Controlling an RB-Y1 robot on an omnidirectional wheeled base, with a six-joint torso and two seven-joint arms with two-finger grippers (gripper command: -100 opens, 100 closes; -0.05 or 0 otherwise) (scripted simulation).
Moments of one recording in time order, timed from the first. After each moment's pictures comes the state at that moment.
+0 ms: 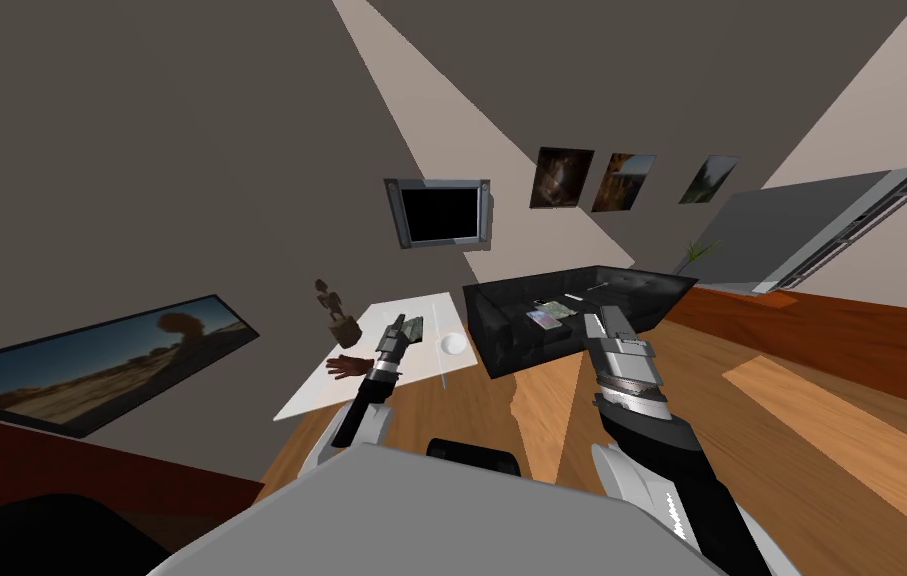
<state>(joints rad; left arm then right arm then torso) 0.44 0.15 -0.05 -2.08 -0.04 -0.31 0.05 0.52 -0.05 -0.06 -2.29 0.04 -0.53 0.17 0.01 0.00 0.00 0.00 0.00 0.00</state>
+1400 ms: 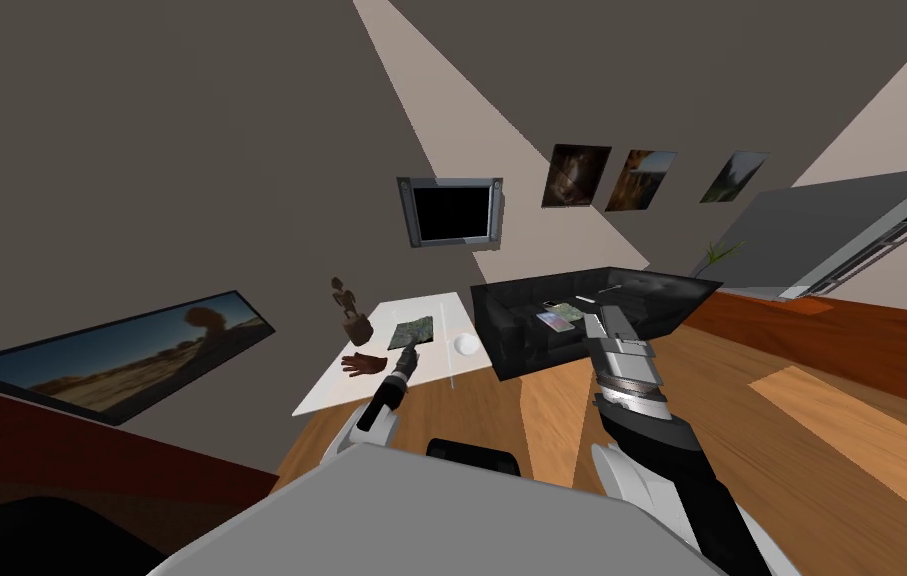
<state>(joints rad) 0.38 0.19 -0.10 -1.82 -0.01 -0.02 0.09 0.52 -0.05 -0.06 -2.29 0.04 -0.53 0.17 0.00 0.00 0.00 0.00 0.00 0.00</state>
